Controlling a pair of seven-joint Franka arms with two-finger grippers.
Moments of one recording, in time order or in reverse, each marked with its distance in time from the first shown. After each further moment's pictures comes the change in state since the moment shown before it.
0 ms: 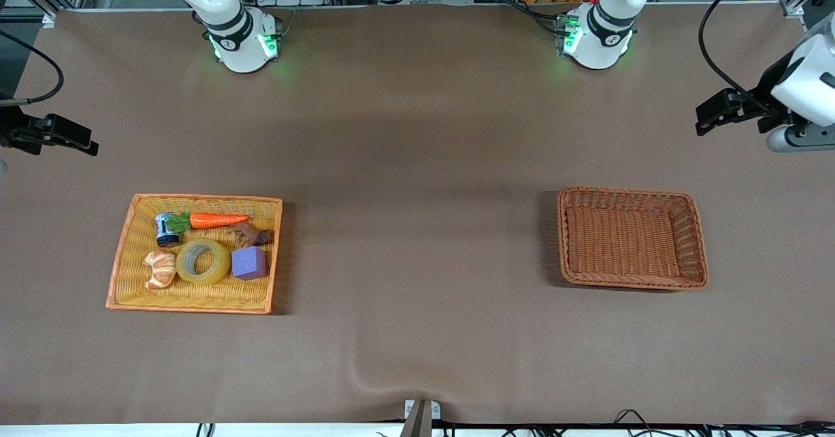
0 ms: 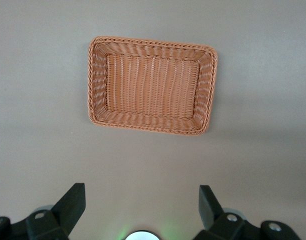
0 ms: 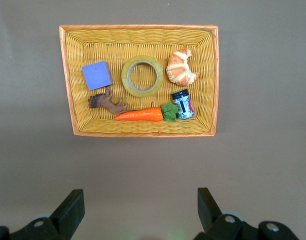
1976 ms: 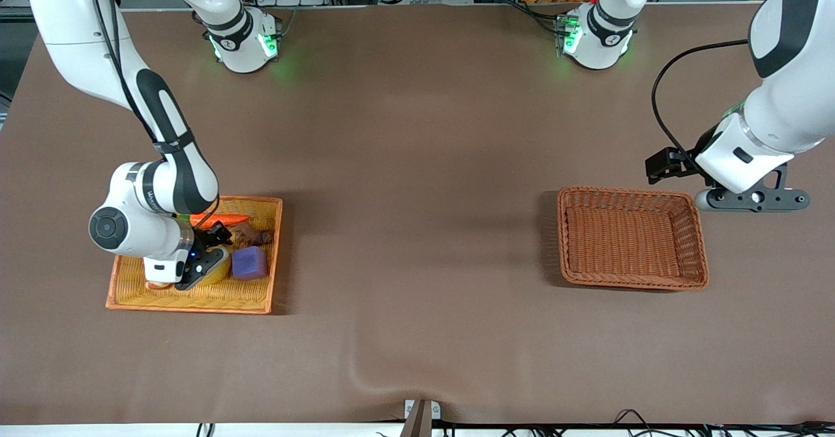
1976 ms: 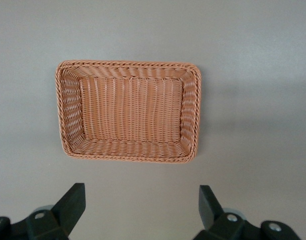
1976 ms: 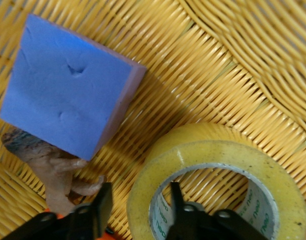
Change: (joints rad) left arm -0.048 0.126 -0.012 -0.033 0.000 0.177 -0.002; right arm 0.069 0.502 0.010 -0.343 0.064 0.811 -0.709
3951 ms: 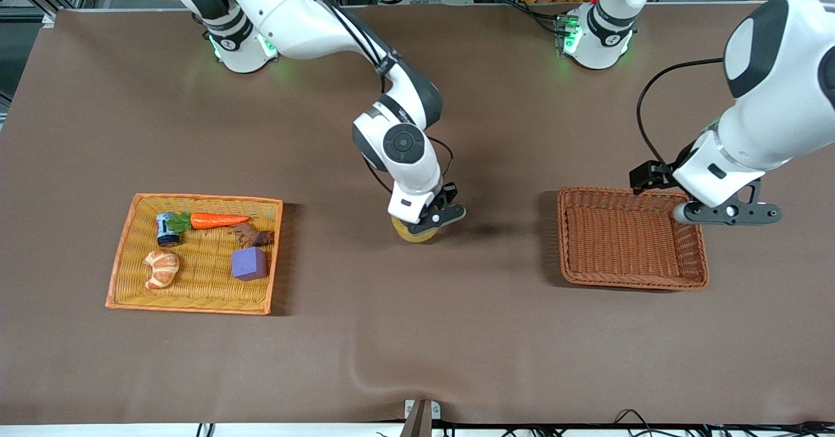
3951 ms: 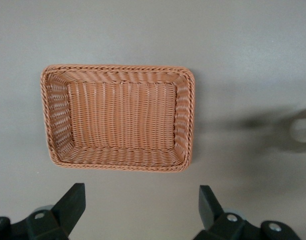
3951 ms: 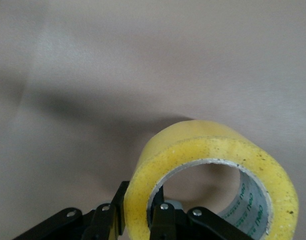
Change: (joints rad) left arm -0.028 0.043 -0.007 -0.026 0.000 0.067 -0.033; right arm 0.737 0.272 0.031 0.513 0.054 0.007 1.119
